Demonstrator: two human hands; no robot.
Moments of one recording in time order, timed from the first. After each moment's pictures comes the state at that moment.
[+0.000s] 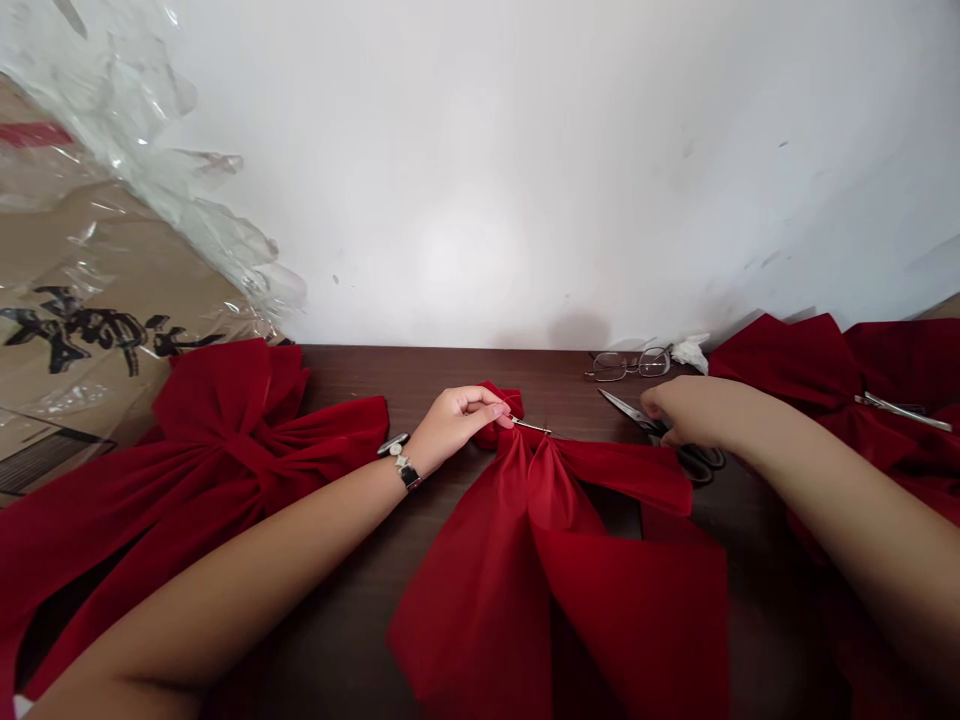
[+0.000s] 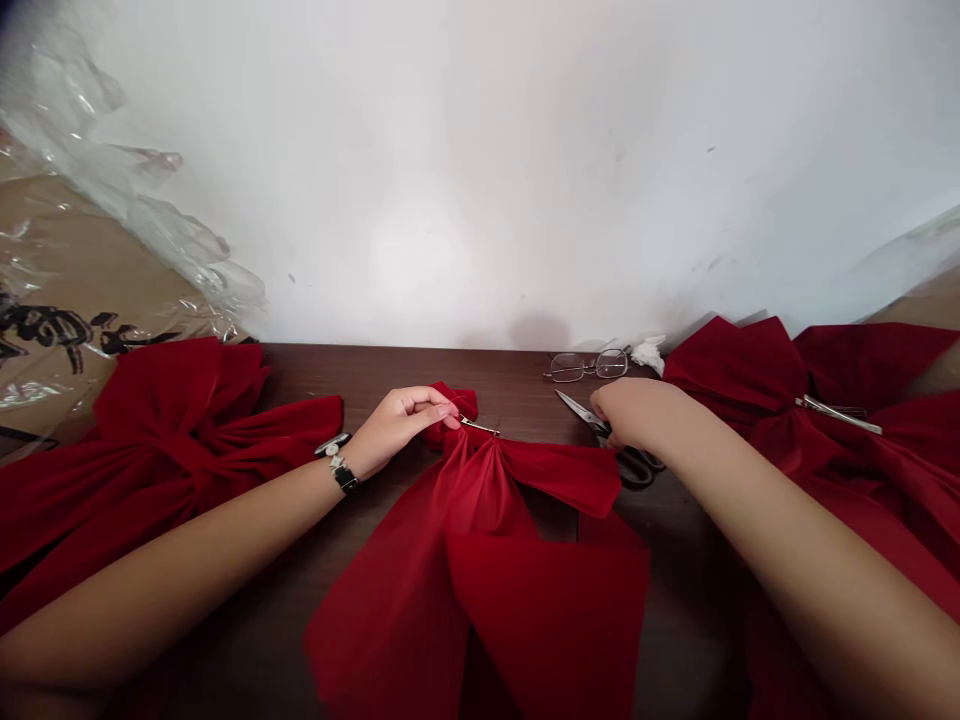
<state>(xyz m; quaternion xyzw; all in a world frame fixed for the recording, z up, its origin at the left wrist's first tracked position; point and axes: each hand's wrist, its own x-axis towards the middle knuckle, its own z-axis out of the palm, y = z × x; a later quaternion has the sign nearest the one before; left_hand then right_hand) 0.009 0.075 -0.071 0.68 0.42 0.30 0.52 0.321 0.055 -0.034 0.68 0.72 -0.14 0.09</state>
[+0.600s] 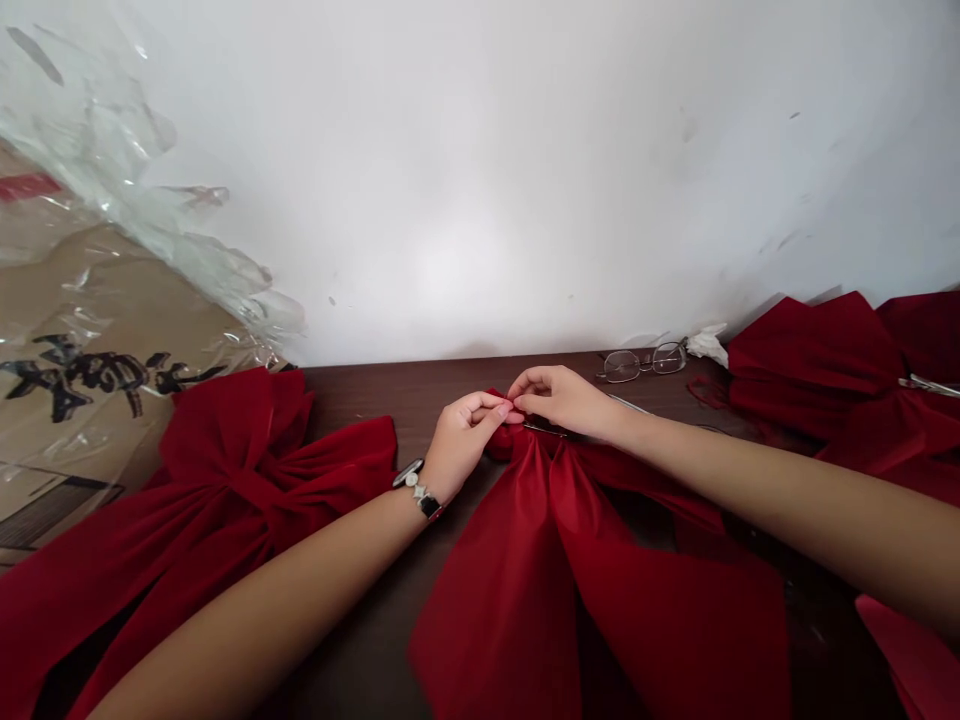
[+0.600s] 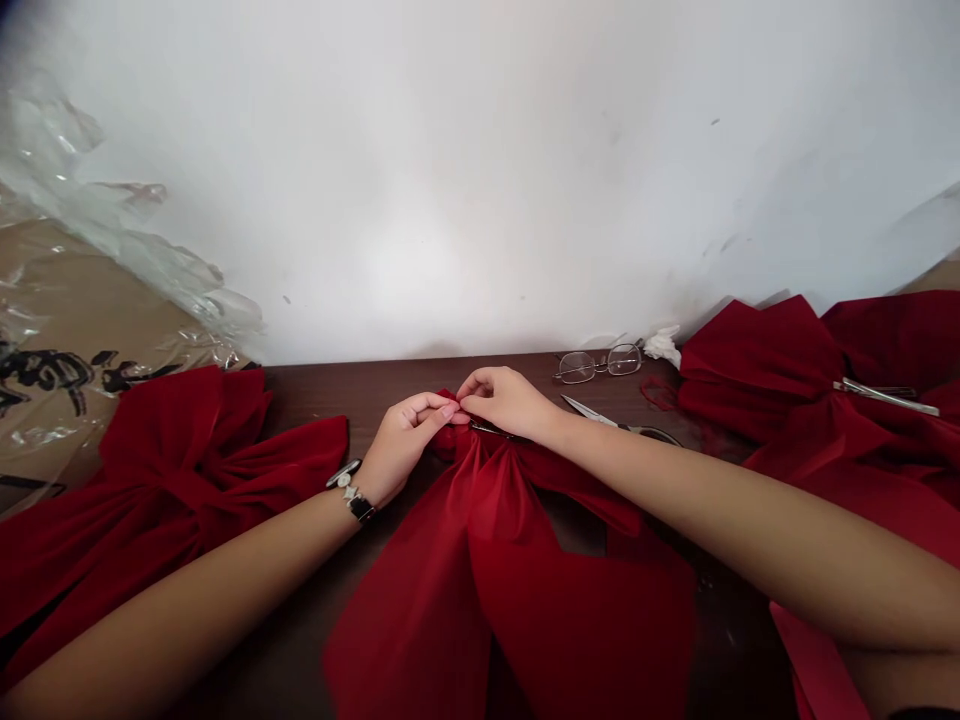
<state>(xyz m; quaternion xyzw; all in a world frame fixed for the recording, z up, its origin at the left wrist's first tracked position) 0.019 0.076 -0.081 0.57 0.43 0.40 0.57 0.192 0.089 -0.062 0.50 0.65 -0.48 -0.33</state>
